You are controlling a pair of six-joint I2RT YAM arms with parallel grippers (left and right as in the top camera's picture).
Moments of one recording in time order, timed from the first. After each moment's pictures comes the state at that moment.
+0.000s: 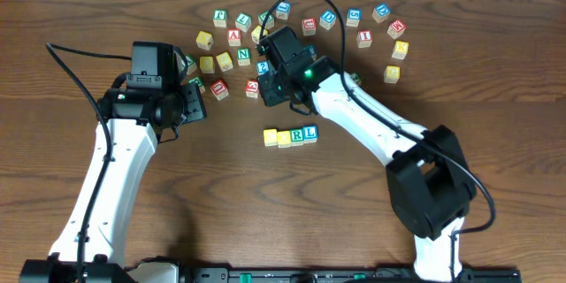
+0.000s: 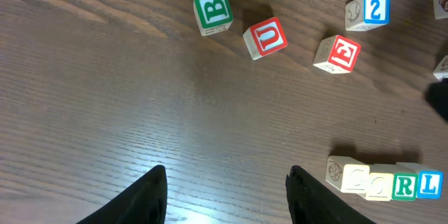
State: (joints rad) left arm -0.06 1.42 1.15 -0.84 0.04 -0.31; right arm 0.65 2.06 1.62 -0.57 -0.05 0.27
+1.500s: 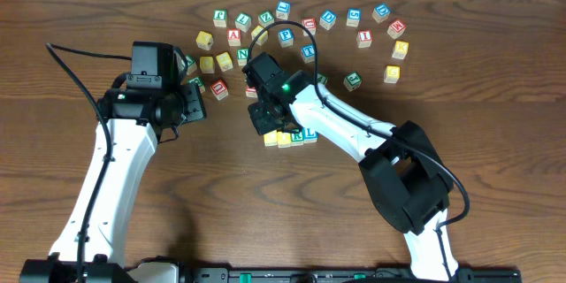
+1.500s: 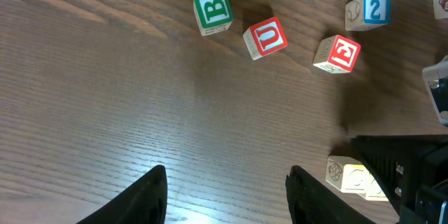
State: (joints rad) left arm -0.06 1.42 1.15 -0.84 0.04 -0.31; right arm 0.73 2.15 1.62 -0.72 -0.08 0.32
